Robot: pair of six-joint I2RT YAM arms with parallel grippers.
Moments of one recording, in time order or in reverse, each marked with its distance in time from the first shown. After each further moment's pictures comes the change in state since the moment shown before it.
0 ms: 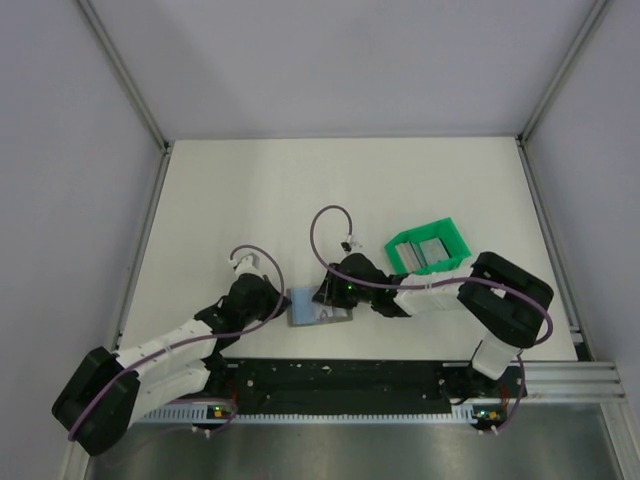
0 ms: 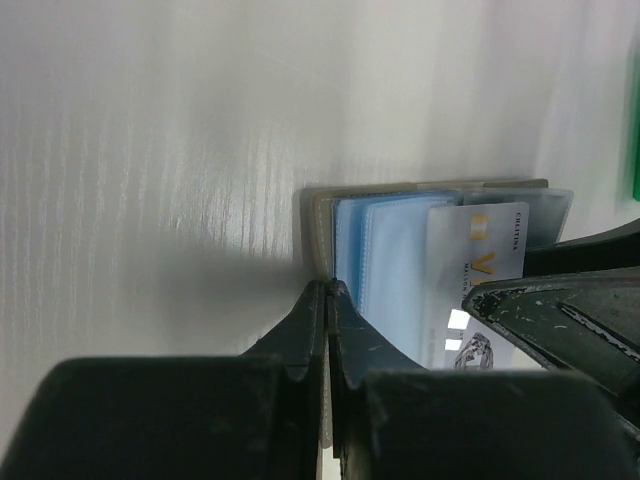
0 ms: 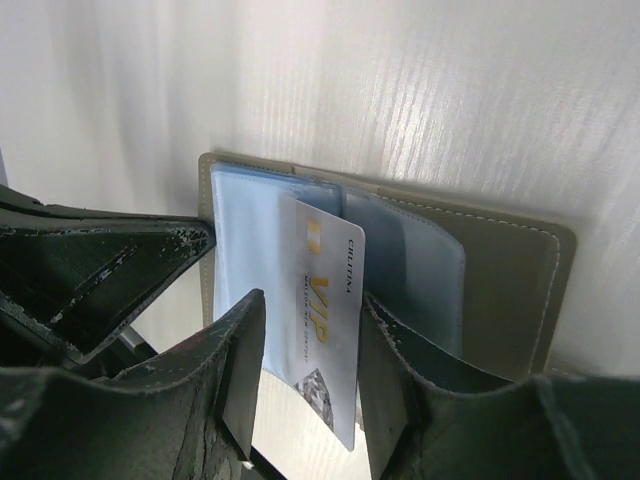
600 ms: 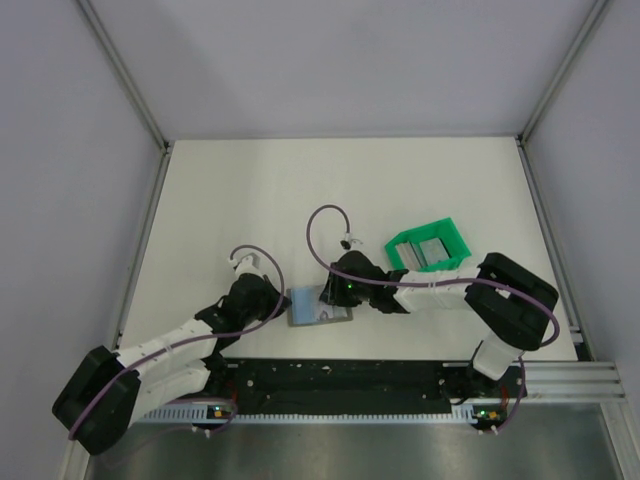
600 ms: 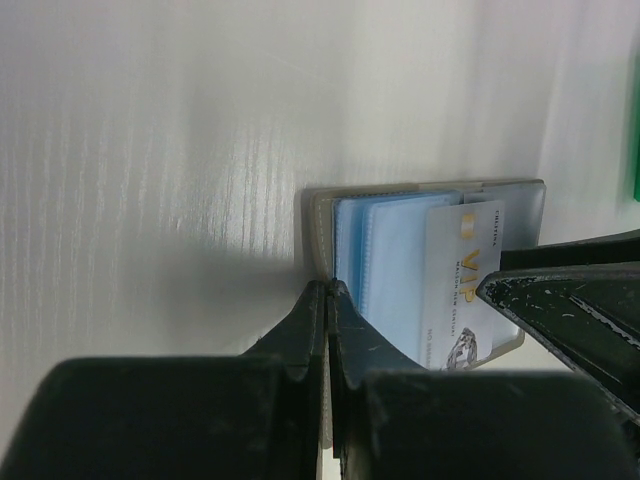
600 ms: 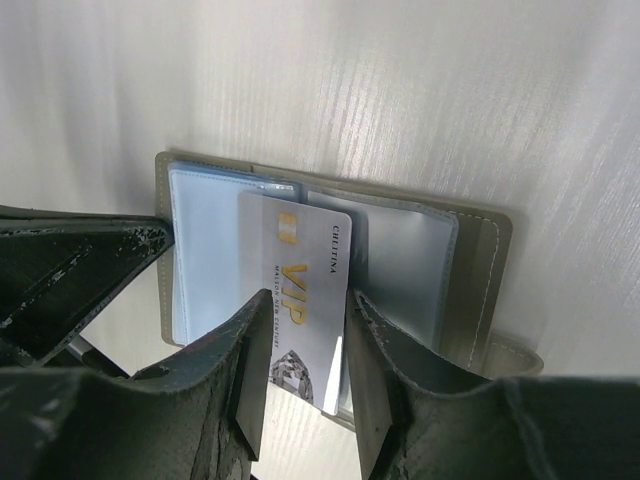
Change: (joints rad) left arm 0.000 0.004 0.000 0.003 0.001 -0.003; right arm 0.005 -0.035 0.060 -0.194 0.074 -0.084
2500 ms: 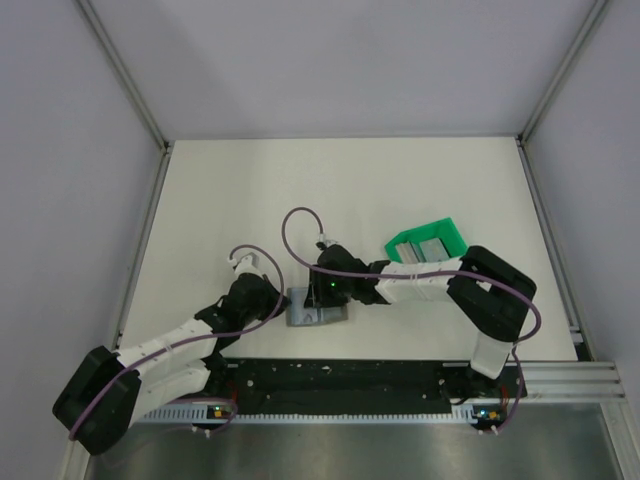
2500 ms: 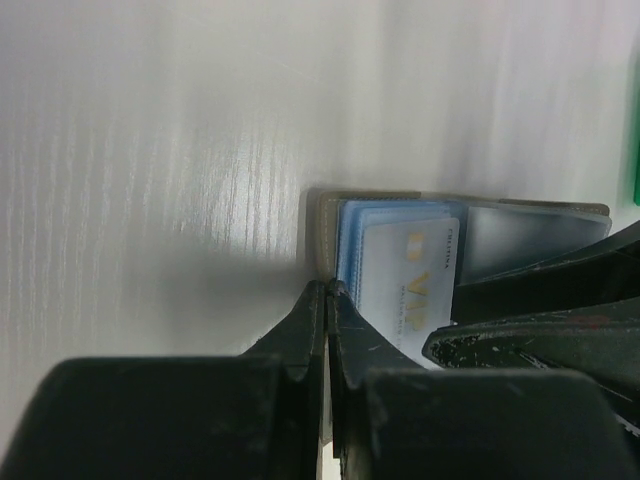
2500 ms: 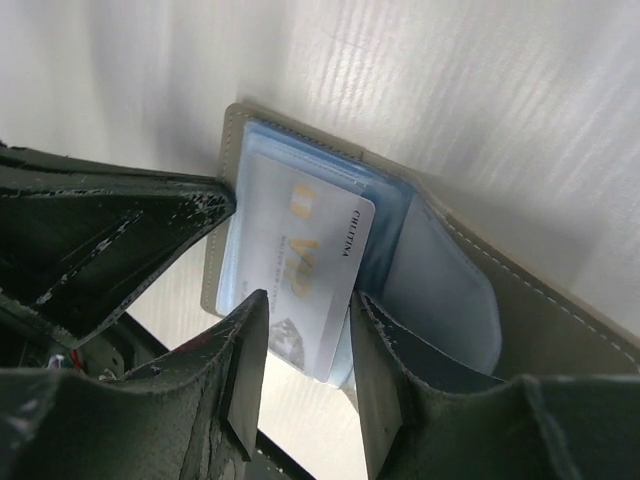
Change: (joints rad) left arm 0.002 0.004 0.000 0.005 -0.001 0.002; right arm 0.026 0.114 0.179 -0.116 -0.169 -0.091
